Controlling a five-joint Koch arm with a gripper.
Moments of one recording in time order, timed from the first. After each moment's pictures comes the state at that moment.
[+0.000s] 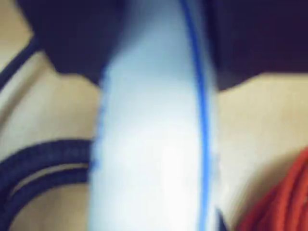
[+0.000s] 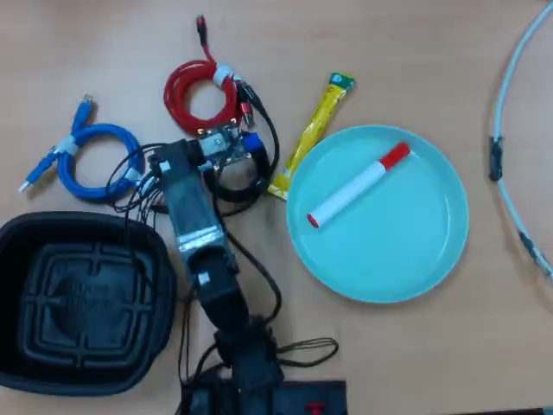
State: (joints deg) arm 69.3 68.6 71.9 65.7 0.4
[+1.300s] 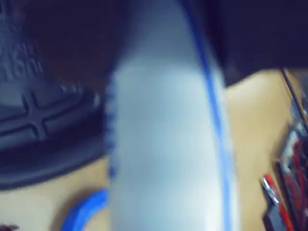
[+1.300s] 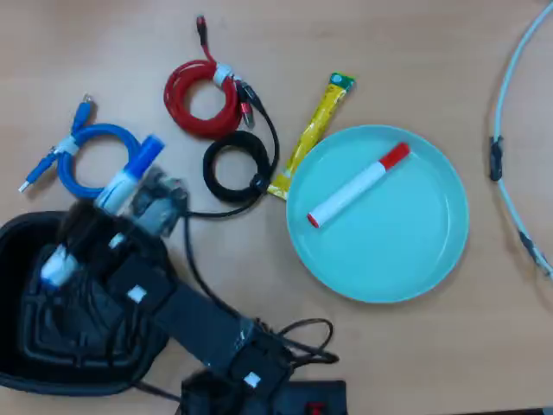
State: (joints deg) arm 36.4 103.1 74.4 68.2 -5.5
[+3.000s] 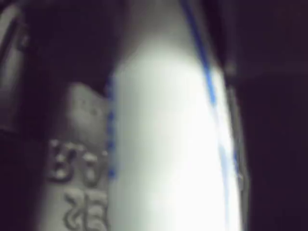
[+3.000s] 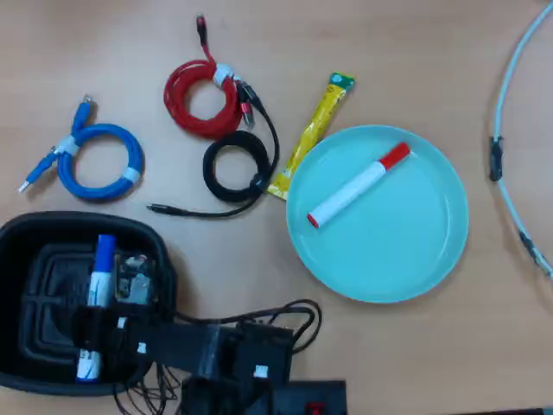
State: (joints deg) arm 8.4 103.1 133.3 8.7 -5.5
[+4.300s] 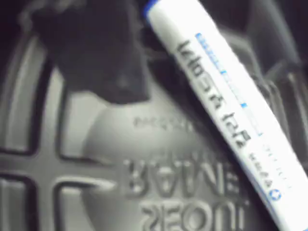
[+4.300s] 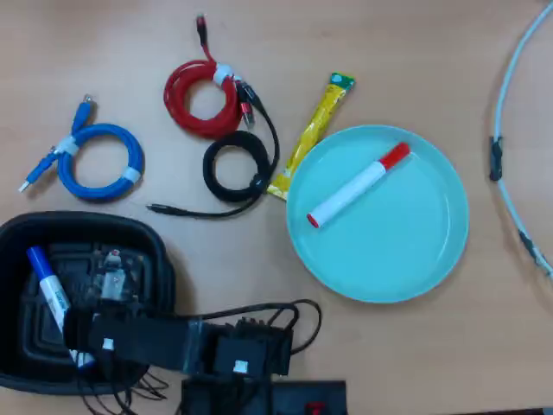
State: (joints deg) arm 8.8 95.6 112.2 45.3 -11.2
